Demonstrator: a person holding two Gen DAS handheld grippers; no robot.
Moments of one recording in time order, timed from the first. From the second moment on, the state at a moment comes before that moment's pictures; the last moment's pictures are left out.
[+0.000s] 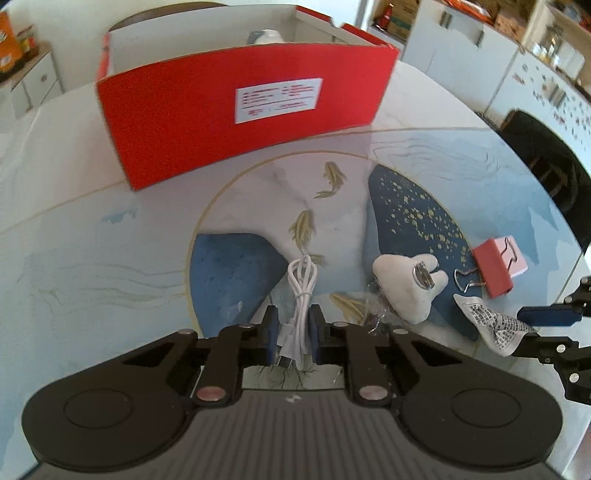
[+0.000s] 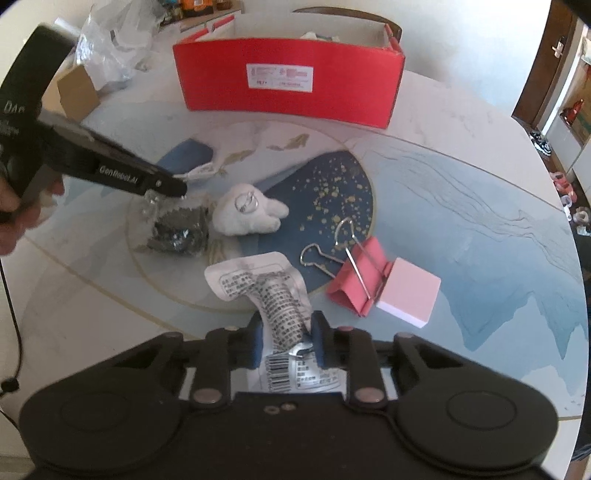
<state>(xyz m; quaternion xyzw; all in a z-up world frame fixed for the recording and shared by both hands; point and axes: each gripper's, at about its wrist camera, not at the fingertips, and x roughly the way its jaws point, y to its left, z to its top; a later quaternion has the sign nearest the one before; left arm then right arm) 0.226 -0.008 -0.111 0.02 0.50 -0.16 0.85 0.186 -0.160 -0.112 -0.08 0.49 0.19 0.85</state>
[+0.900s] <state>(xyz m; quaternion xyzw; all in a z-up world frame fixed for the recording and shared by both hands) 0.253 0.020 -0.011 -0.06 0.44 -0.14 0.88 0.269 -0.171 -0.006 0.03 0.43 0.21 0.88</state>
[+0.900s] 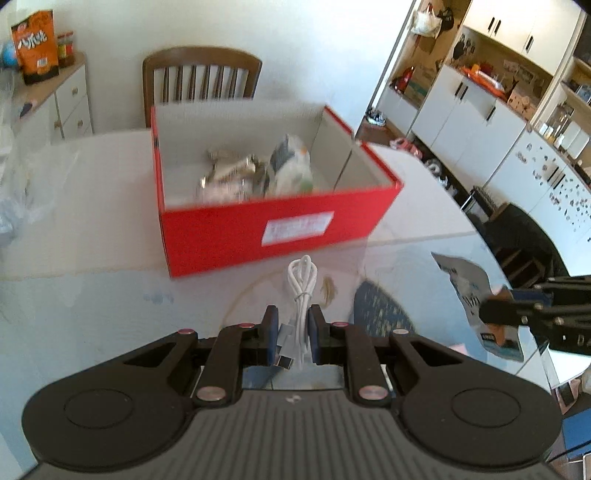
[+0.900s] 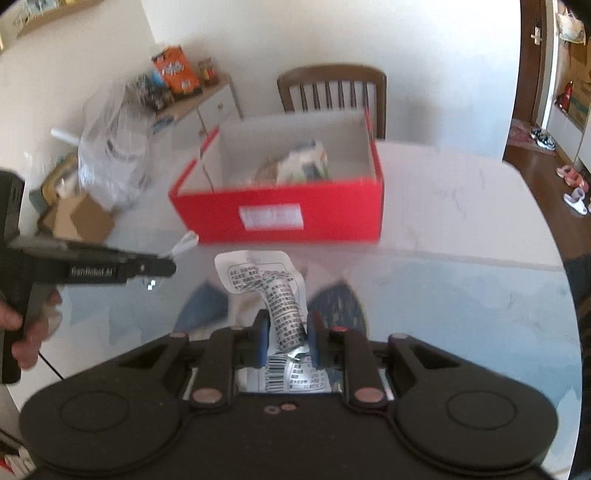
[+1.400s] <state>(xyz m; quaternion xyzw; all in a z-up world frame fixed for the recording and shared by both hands) 0.336 0.017 0.040 -0.04 0.41 -0.13 0.90 0.377 -0.149 0.040 0.05 0.38 0.21 0.90</state>
